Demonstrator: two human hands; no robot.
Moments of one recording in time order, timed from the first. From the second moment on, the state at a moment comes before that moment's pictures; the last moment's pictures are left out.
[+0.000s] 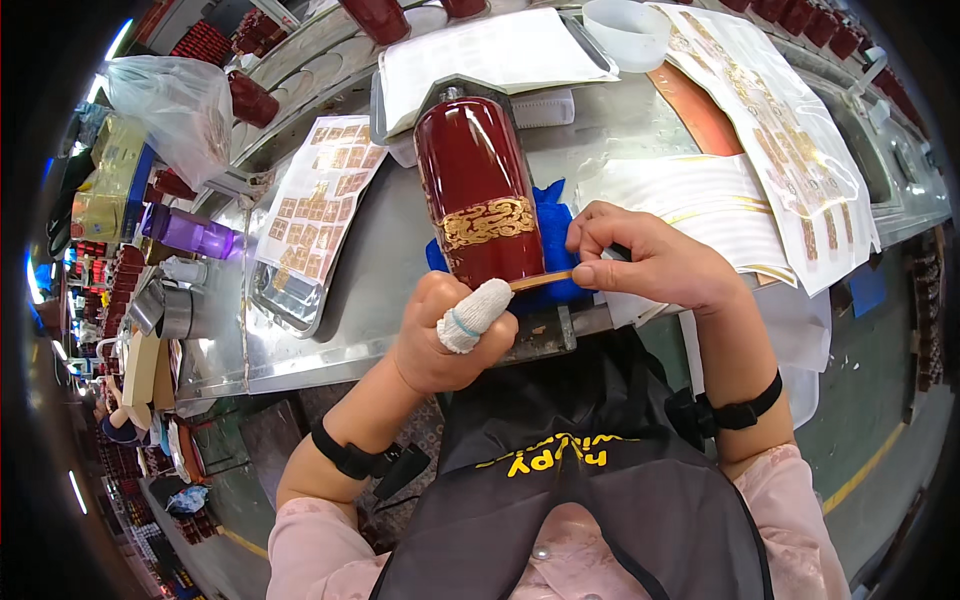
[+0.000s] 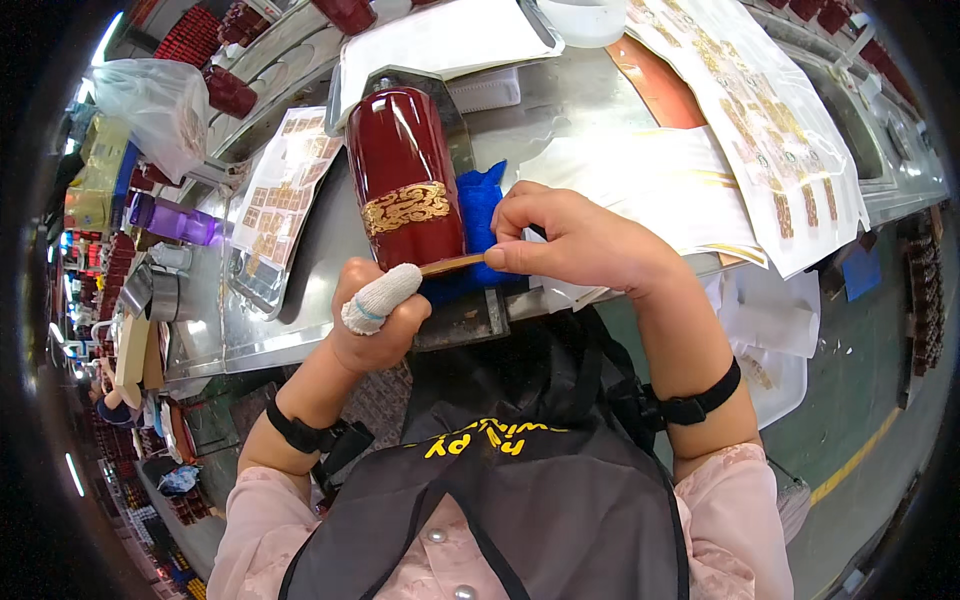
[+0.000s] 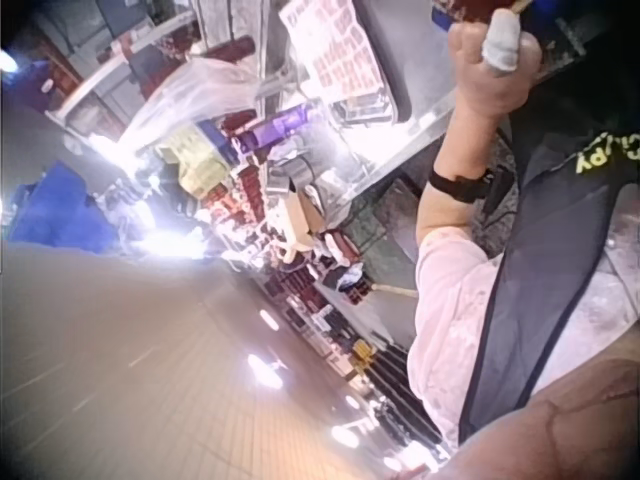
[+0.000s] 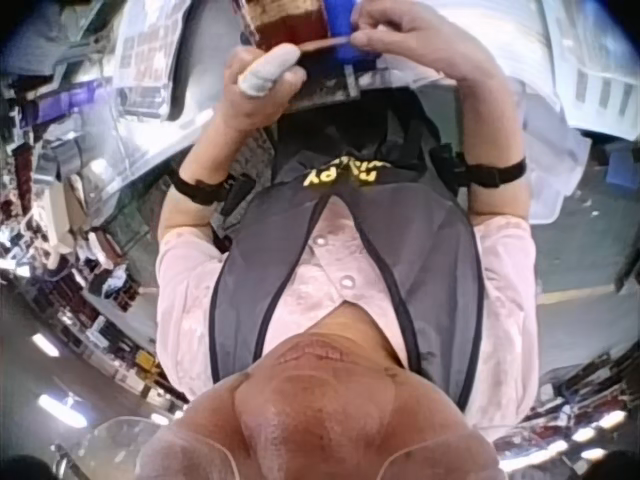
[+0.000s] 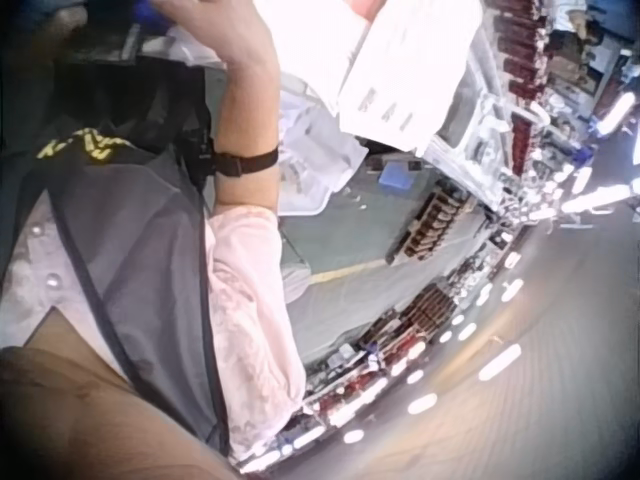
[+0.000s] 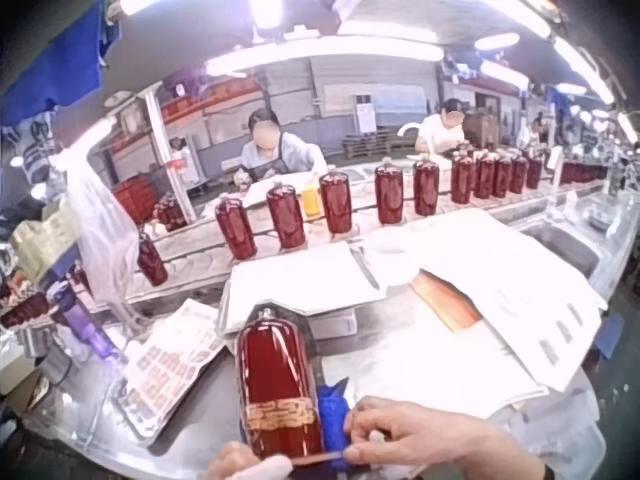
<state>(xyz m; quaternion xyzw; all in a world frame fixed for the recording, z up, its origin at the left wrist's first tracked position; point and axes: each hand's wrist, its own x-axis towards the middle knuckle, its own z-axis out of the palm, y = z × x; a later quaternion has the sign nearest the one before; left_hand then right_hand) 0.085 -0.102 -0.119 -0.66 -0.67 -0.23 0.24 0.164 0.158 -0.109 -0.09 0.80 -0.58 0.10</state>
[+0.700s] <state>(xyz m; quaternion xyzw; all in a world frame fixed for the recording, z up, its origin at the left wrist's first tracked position) 0.086 -0.094 -0.111 -0.67 -0.66 -0.23 0.25 0.162 0.158 -0.110 -0.09 0.80 -0.58 0.11</state>
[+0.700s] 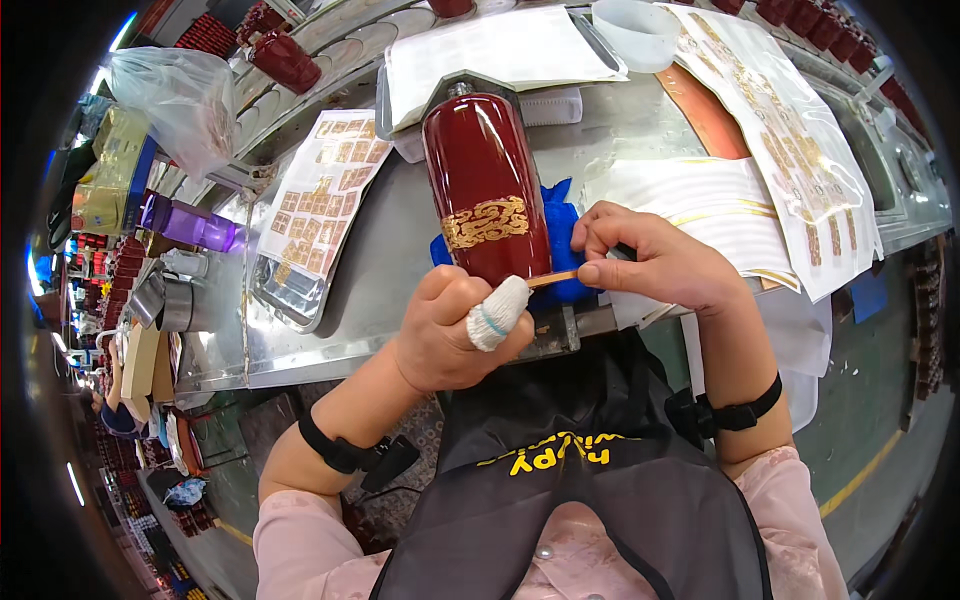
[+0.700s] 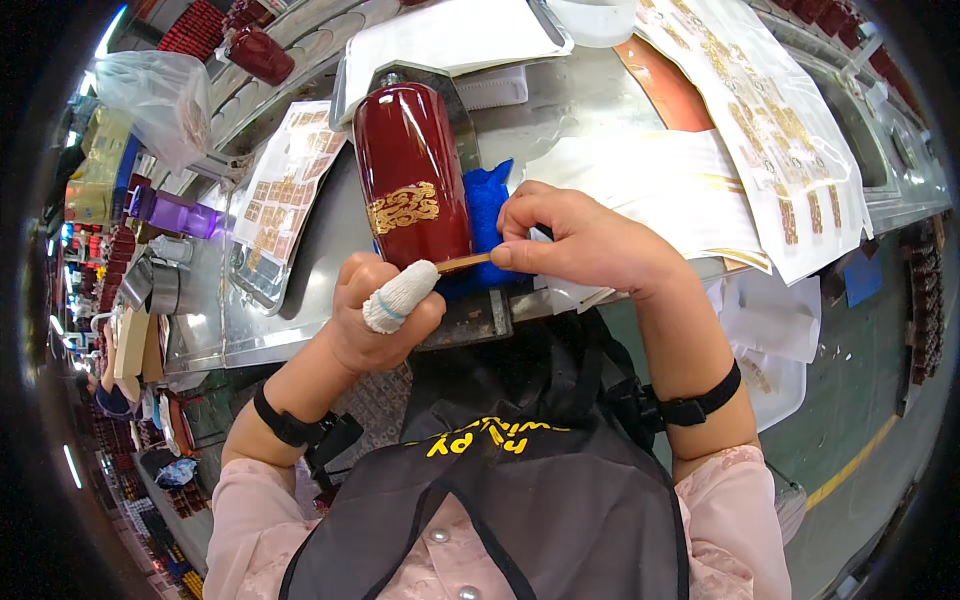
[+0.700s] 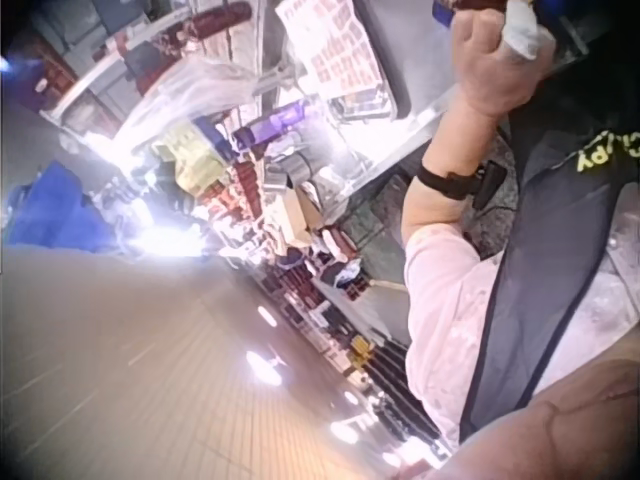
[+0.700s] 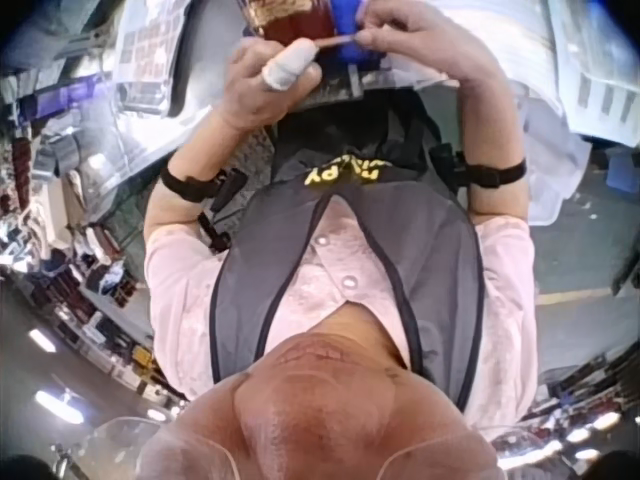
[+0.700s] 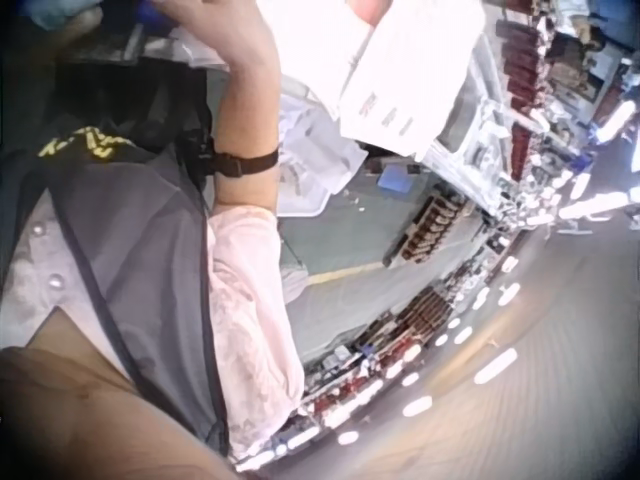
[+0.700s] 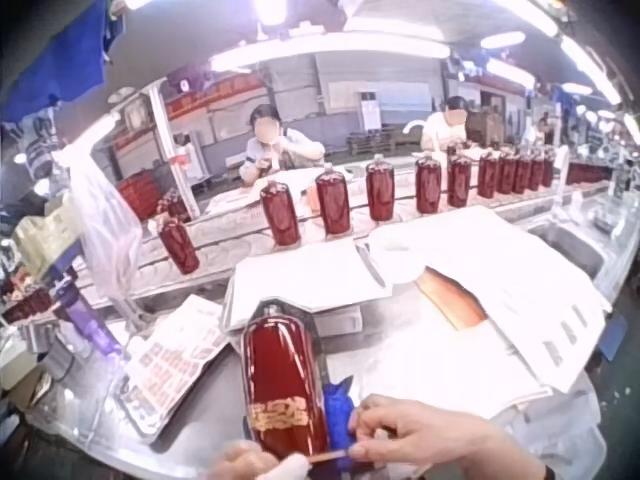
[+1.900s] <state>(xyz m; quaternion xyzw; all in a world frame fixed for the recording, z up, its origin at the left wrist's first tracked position) 0.082 -0.092 -0.110 -0.68 -0.66 -0.22 0.22 0.160 0.154 -0.111 -0.09 0.81 -0.58 0.09</state>
